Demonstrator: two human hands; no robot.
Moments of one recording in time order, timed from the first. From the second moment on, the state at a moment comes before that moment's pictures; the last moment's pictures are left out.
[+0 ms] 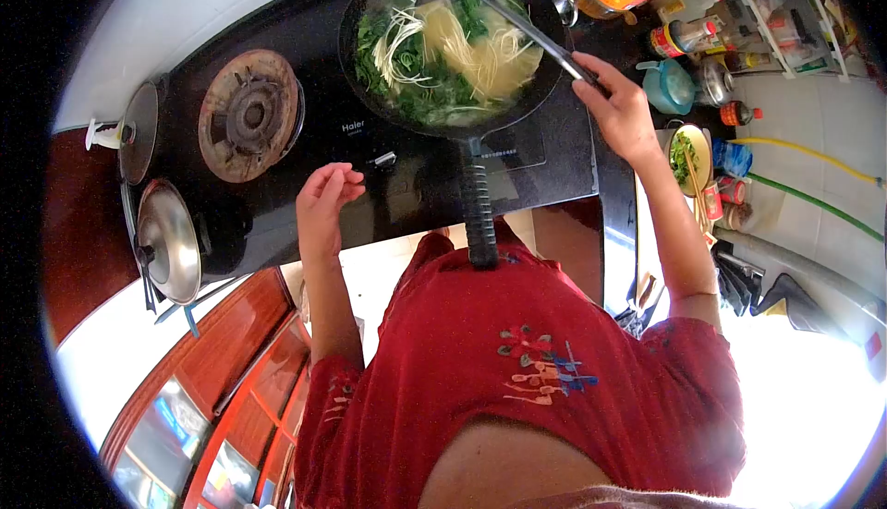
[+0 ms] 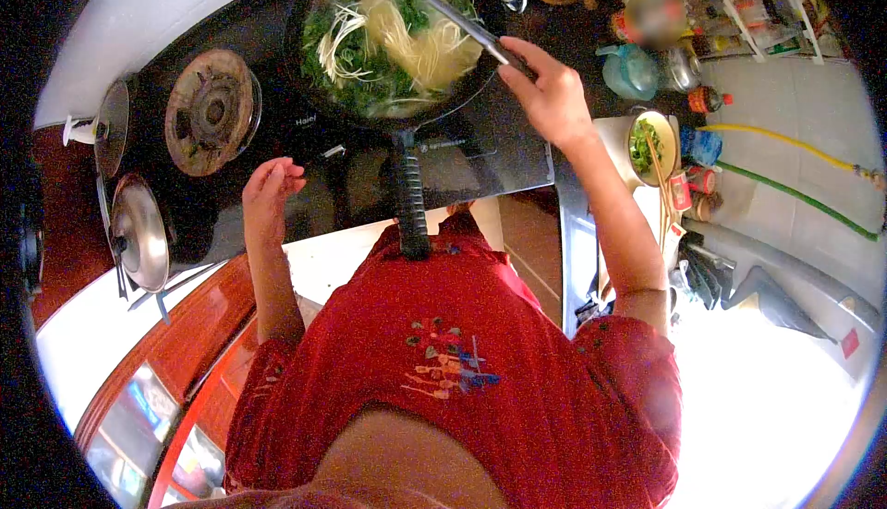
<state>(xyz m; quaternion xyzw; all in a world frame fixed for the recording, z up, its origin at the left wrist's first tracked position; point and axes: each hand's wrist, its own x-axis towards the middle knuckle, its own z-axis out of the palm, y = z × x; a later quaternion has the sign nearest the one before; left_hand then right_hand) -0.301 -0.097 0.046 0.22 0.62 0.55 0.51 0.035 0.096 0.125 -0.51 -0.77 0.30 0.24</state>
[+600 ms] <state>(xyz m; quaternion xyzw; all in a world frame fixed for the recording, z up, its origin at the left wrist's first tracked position) -0.297 -0.097 0.042 0.22 0.61 0.55 0.53 0.071 0.103 0.151 -0.58 -0.45 0.68 0.07</state>
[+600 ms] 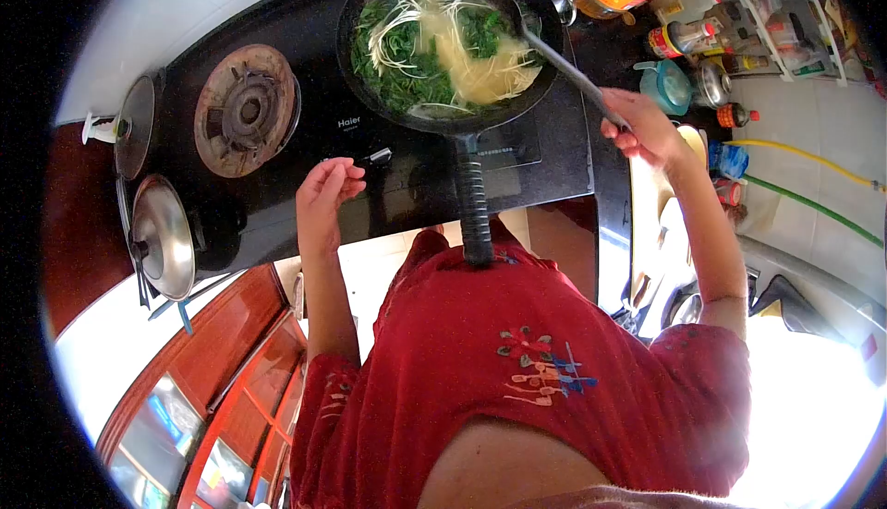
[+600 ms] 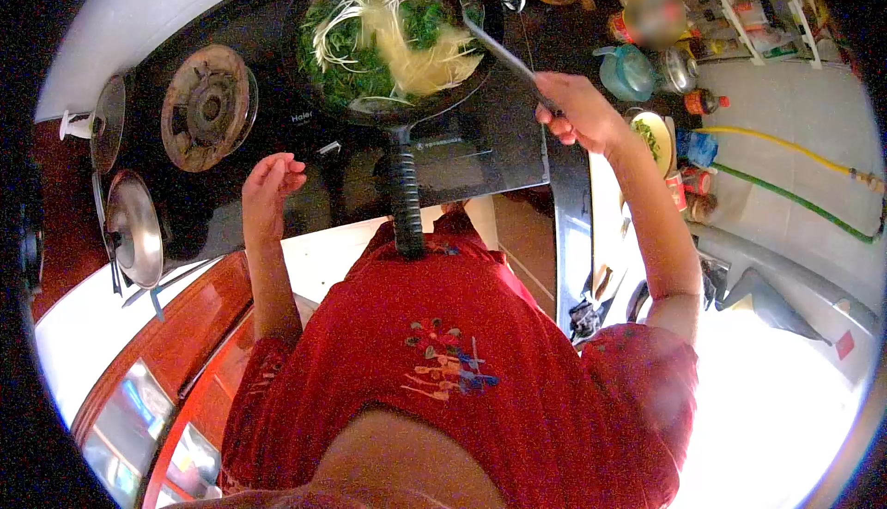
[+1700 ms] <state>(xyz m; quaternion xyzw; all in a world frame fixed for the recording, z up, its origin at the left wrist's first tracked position) -0.308 -0.122 0.039 0.19 0.61 0.57 0.52 0.012 0.111 0.145 -0.41 -0.91 0.07 0.08</state>
